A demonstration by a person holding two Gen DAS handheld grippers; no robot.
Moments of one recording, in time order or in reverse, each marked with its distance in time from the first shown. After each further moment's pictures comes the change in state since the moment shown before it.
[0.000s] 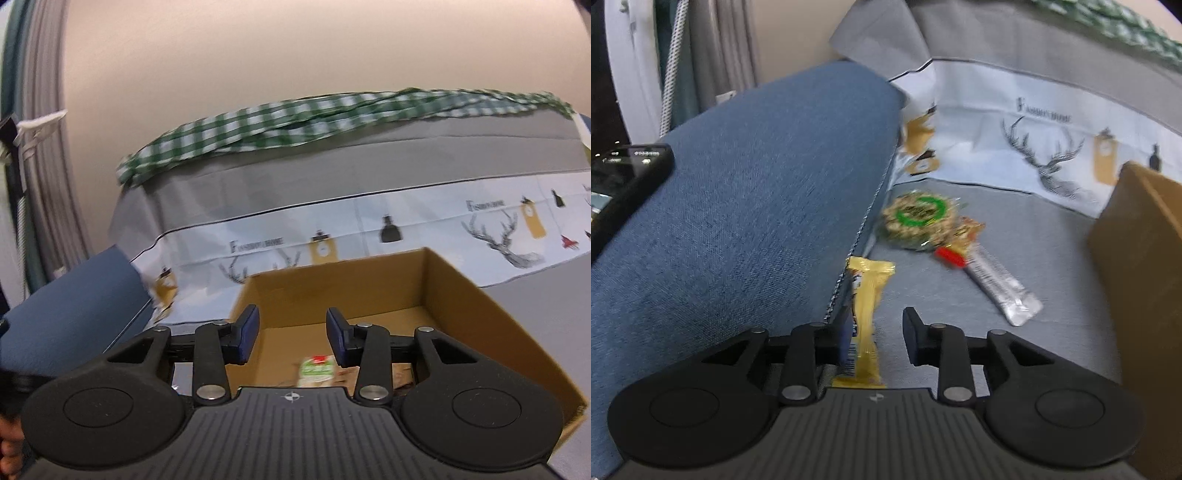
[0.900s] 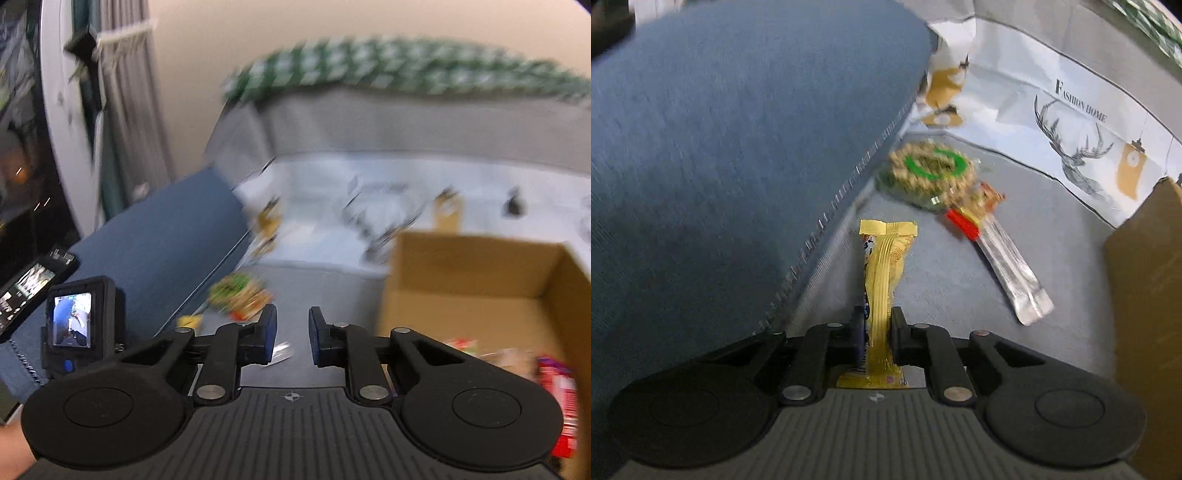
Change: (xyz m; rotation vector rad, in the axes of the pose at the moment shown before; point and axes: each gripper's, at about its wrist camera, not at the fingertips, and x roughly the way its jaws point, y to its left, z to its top) left arm 0.047 0.009 -0.010 -0.211 0.181 -0.082; right arm 0.076 0.106 0.011 -0.137 0.306 0.254
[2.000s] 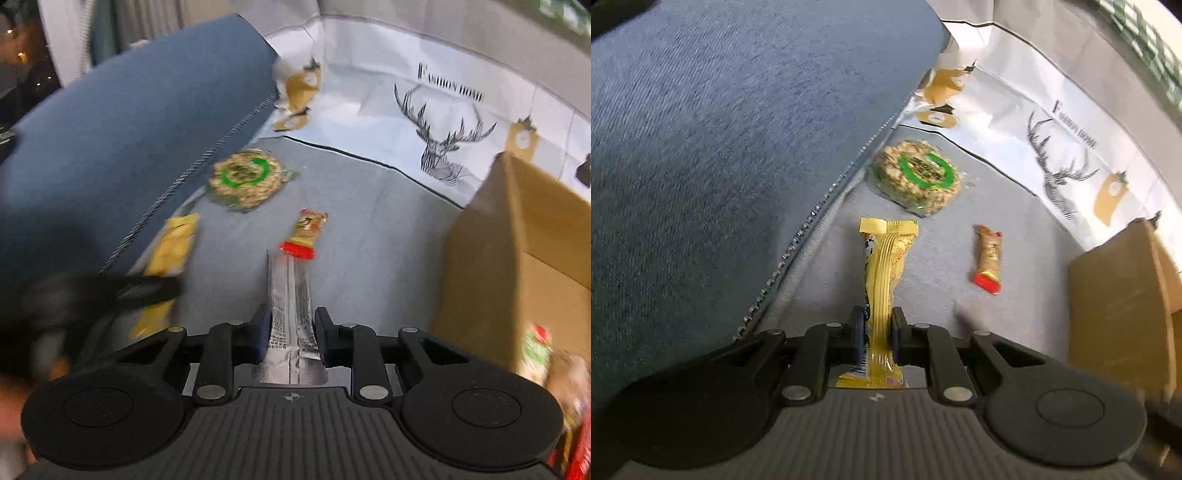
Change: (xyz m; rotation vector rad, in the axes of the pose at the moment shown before) left arm -0.011 0.020 0.019 -0.141 0.079 -0.141; right arm 0.089 0.085 -0.019 -0.172 0.356 -0.053
